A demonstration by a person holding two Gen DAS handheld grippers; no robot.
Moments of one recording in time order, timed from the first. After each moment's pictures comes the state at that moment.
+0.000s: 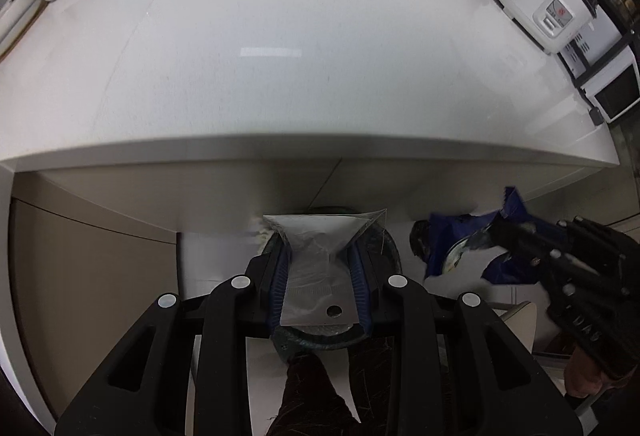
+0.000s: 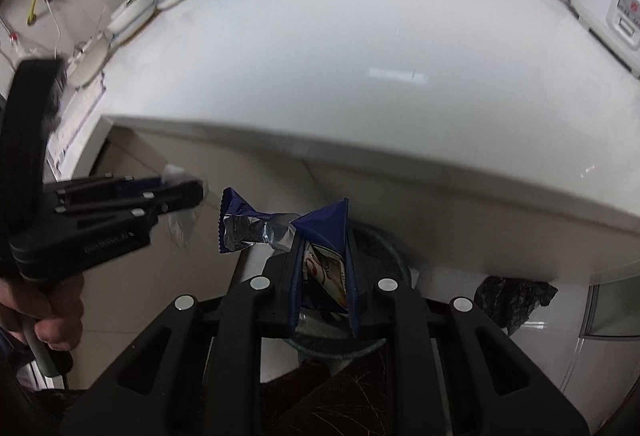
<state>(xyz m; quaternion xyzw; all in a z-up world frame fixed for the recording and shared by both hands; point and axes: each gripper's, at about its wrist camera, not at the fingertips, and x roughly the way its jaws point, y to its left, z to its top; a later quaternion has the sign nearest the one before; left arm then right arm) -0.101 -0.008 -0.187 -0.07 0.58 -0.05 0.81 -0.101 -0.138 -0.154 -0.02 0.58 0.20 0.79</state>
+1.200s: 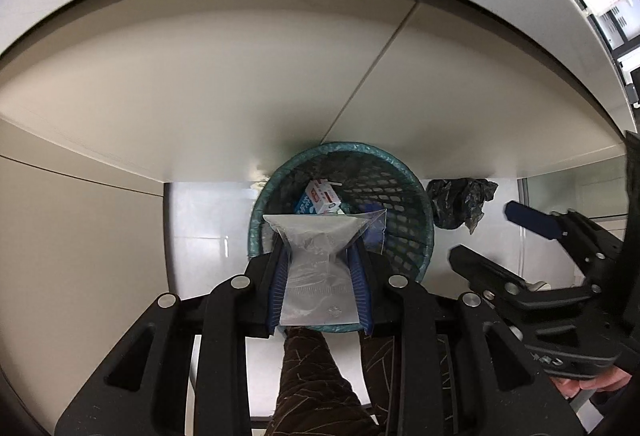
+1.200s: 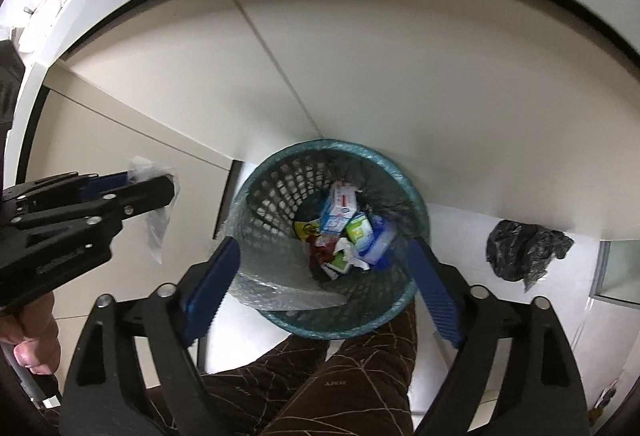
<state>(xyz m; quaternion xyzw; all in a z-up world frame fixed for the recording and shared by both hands) -0.106 -0.012 -0.299 -0.08 0.65 -0.04 0.75 -0.112 -0.137 -0.285 -0.02 0.66 0.17 0.74</state>
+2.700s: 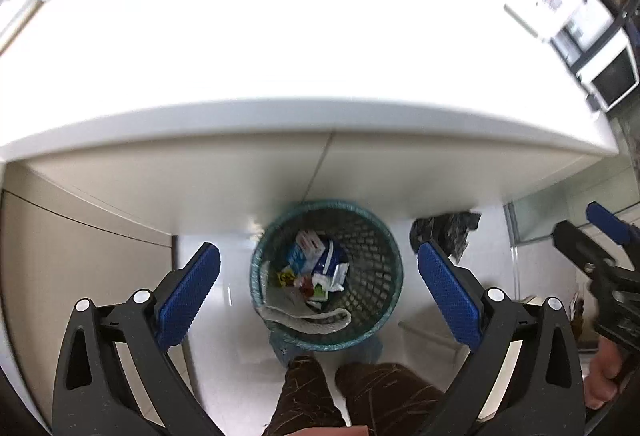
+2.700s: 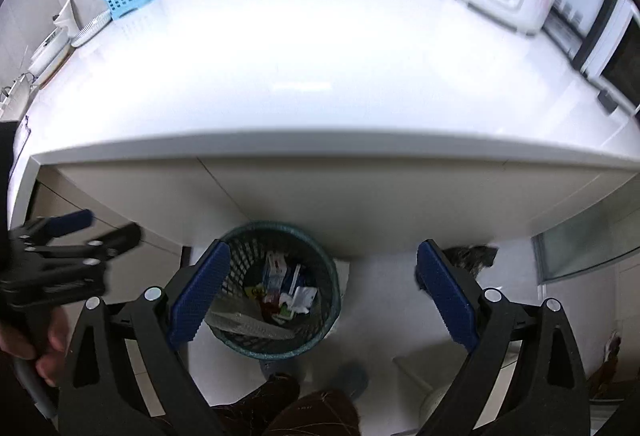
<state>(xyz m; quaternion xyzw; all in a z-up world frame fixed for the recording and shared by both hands) -0.124 -0.021 -0.183 -0.06 0.57 -0.06 0.82 -0.132 -0.187 -0.109 -0.02 0.54 0.02 0.84</state>
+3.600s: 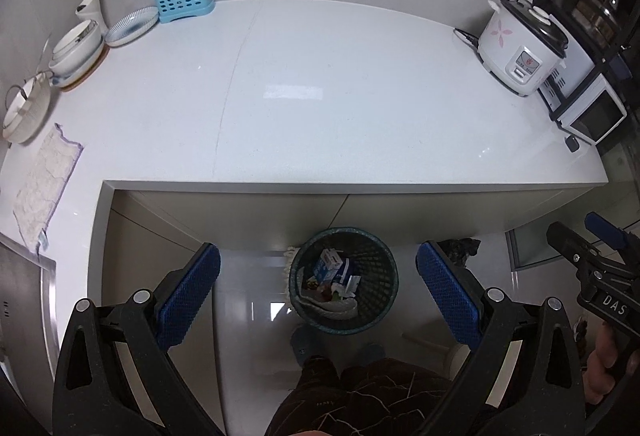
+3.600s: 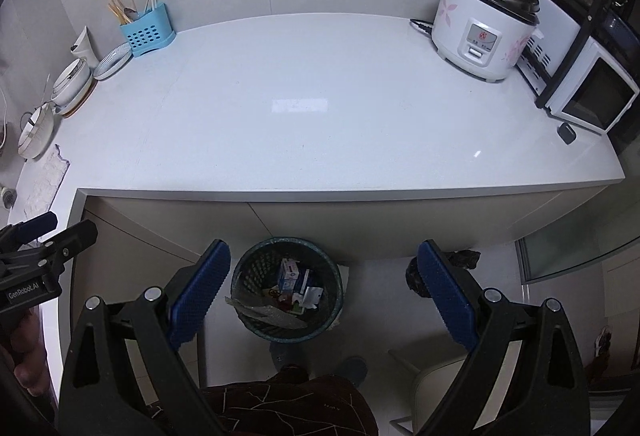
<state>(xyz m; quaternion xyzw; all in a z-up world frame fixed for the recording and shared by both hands) -0.162 0.011 -0.015 -0.05 0.53 -0.01 0.84 -0.145 -0.171 0.033 -0.01 0.54 0.01 0.84</state>
